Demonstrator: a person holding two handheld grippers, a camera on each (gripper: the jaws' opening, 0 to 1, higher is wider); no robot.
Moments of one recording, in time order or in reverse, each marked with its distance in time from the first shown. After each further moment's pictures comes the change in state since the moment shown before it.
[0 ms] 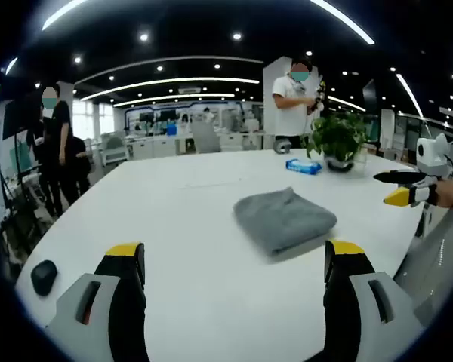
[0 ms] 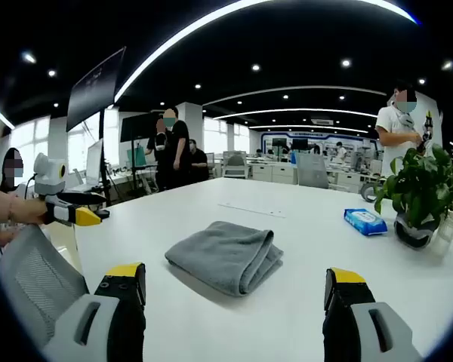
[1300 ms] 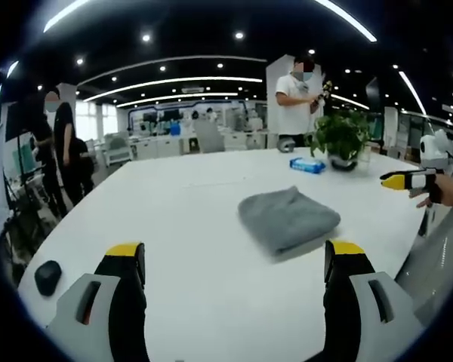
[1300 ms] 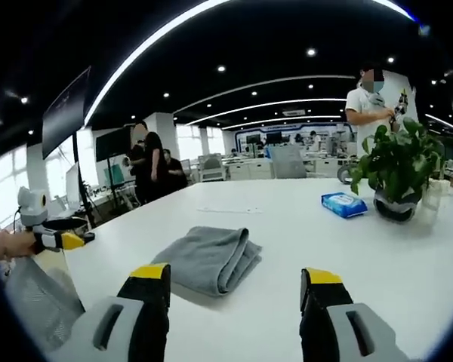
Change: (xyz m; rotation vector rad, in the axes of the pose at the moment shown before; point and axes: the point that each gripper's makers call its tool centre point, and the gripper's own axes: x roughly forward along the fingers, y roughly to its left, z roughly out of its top) left arm -0.002 0.002 0.002 0.001 -0.002 0.009; right arm -0.016 -0.035 0.003 0.157 -0.016 -0.122
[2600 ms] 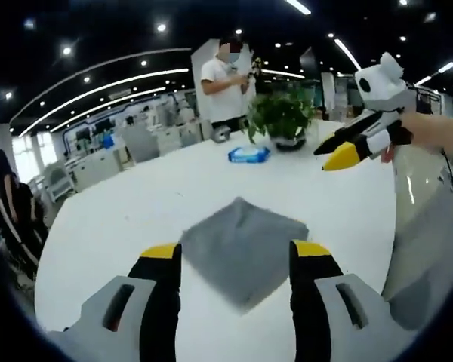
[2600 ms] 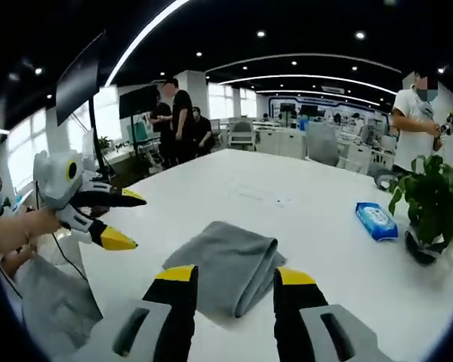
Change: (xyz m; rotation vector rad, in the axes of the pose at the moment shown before) left arm 0.101 -0.096 0.027 0.285 0.136 -0.368; right arm 0.068 0.043 0.027 -0.147 0.319 0.164
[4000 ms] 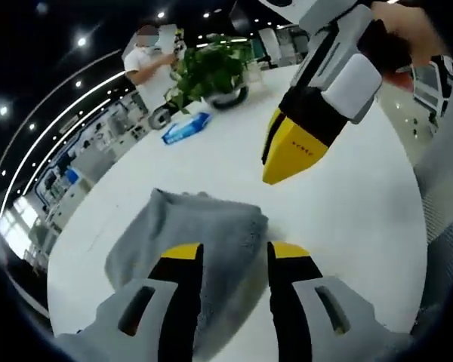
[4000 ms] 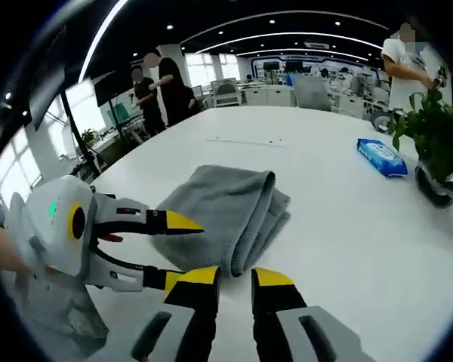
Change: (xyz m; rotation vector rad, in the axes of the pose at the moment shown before) left arm 0.111 -0.099 -0.040 0.375 0.120 -0.129; right arm 0.034 -0.012 -0.080 0.148 0.167 -0.023
